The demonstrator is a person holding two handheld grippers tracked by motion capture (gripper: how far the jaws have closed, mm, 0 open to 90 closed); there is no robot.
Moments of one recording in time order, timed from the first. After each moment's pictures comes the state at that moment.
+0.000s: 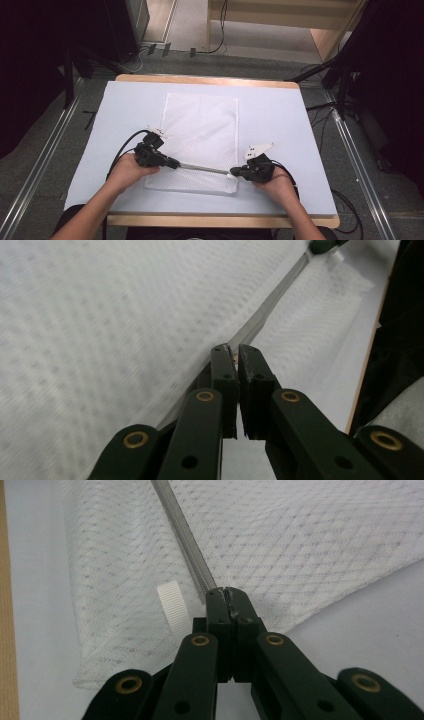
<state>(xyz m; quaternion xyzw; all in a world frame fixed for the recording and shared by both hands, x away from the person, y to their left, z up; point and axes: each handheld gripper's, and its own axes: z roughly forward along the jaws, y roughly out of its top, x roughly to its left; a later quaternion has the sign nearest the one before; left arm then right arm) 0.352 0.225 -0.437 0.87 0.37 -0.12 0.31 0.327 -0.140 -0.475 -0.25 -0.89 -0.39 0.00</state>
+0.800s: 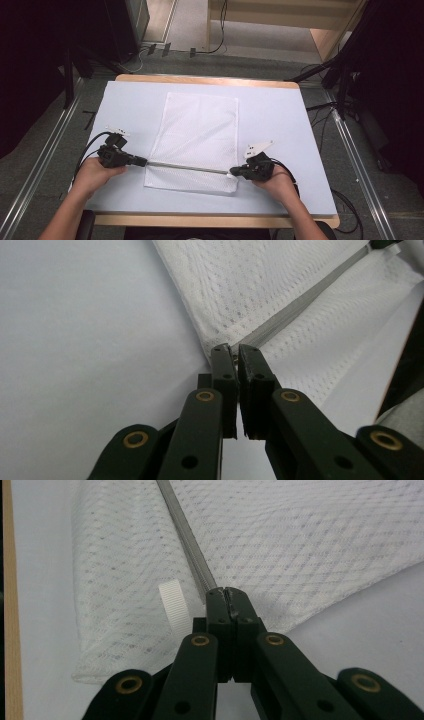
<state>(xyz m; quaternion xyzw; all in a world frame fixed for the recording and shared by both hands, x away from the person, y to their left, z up) 0.341 0.317 -0.440 0.82 0.45 -0.10 0.32 0.332 -0.139 -0.474 -0.24 -0.89 -0.38 0.01</state>
